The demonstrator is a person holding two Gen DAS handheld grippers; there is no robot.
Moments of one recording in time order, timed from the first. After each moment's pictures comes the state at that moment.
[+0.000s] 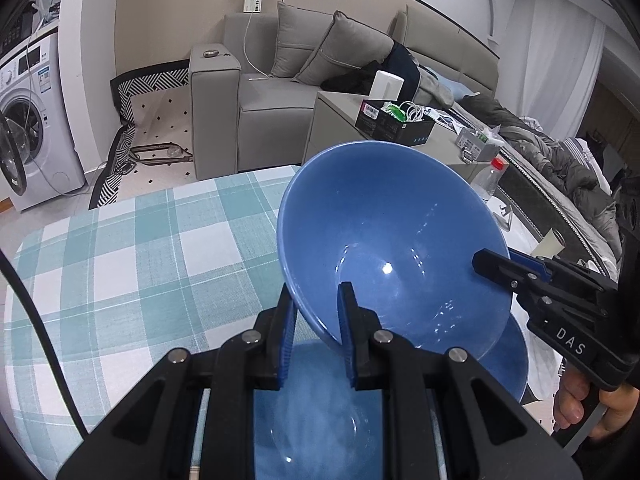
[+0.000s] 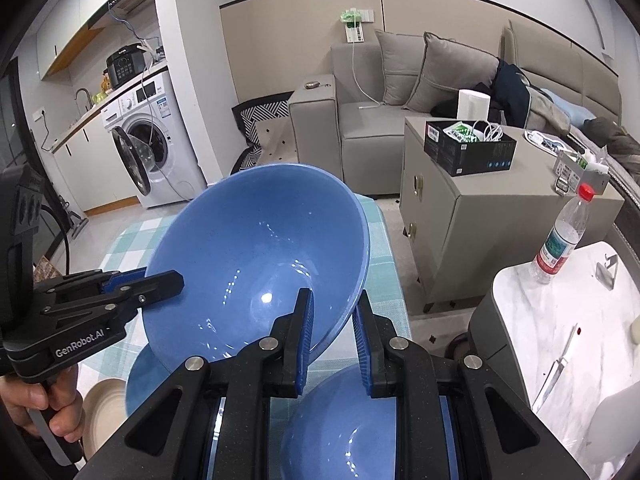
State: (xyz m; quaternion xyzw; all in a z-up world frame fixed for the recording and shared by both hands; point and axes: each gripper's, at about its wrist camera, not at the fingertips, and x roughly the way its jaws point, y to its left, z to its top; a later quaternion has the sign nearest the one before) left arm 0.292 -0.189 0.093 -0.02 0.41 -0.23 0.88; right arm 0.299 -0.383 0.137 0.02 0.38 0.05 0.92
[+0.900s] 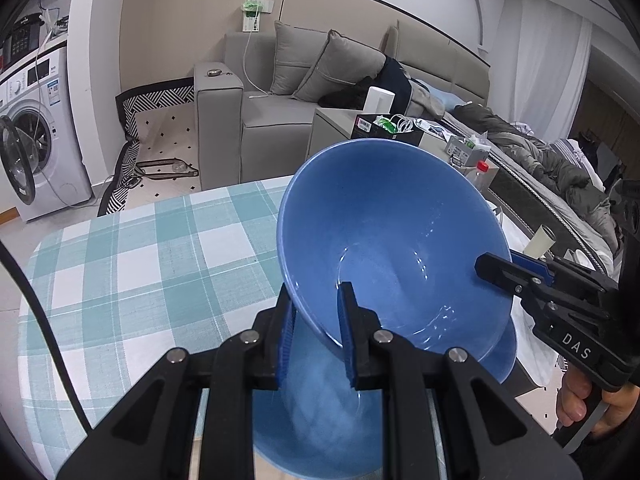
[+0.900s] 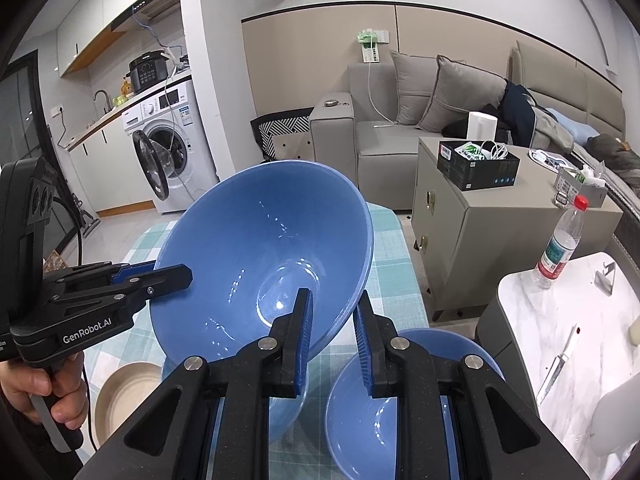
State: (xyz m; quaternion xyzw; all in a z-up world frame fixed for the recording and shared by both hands) left arm 0.245 -0.160 0.108 -0.02 0.38 -0.23 0.90; right arm 0.237 -0.348 0.155 0.01 0.35 0.07 0.94
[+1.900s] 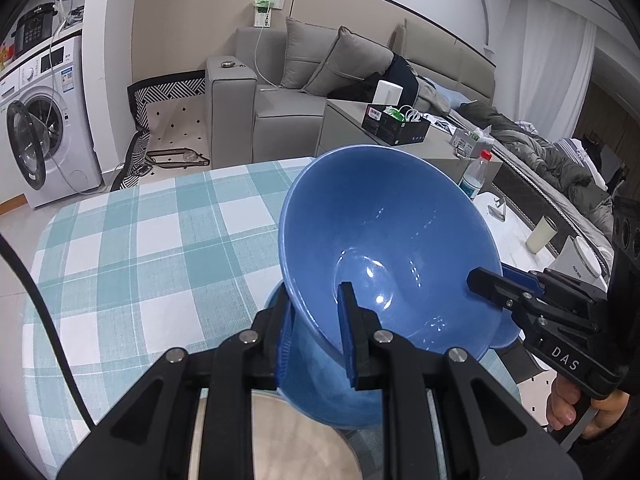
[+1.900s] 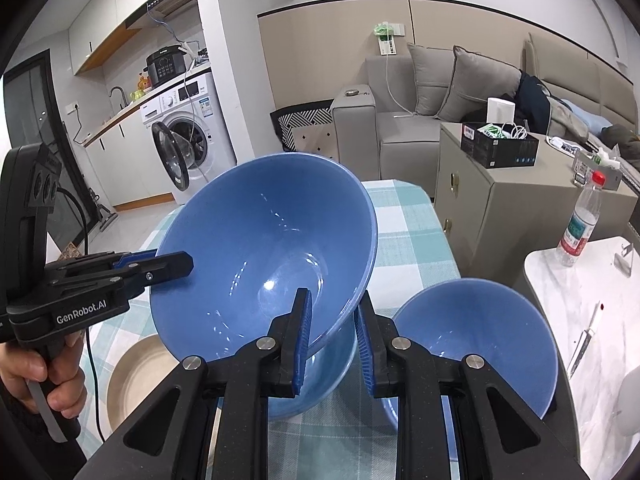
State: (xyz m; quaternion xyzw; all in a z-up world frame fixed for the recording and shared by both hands) left arm 0.210 -0.128 0.091 -0.02 0.39 -0.22 0.90; right arm 0.199 -0.317 0.122 0.02 0.35 0.10 0.93
